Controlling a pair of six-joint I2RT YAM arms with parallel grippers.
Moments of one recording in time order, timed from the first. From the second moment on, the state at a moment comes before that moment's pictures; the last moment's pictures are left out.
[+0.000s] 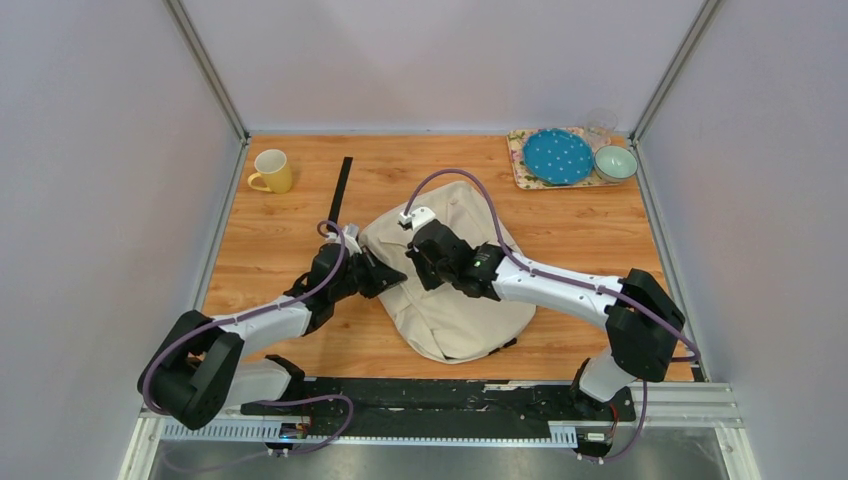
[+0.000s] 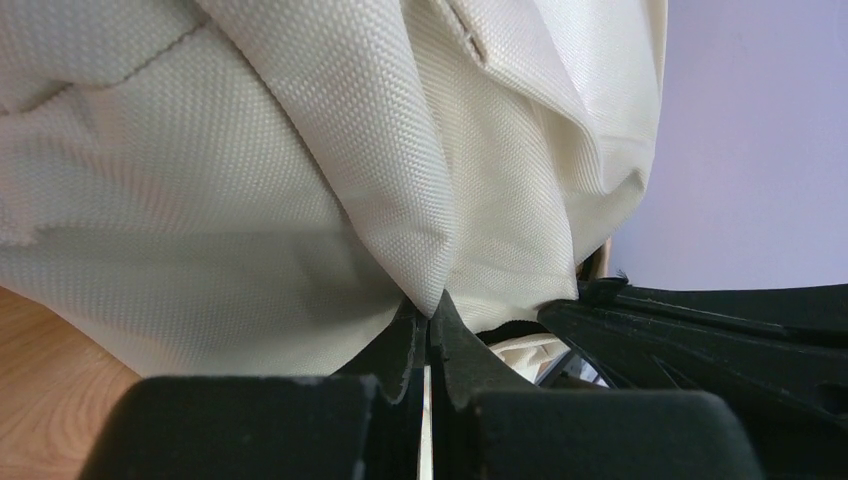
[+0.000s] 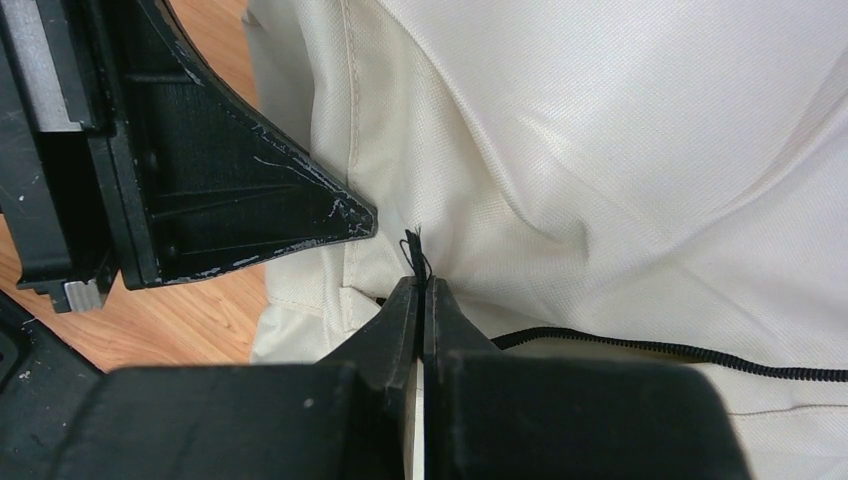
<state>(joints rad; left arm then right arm) -0.52 1.23 0.35 0.41 0.27 -1.04 1.00 1.58 1.13 -0.31 0.18 0.31</state>
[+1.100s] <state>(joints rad) -0.51 1.19 0.37 0.35 0.31 -0.97 0.94 1.60 1.14 -0.28 0.13 0.39</state>
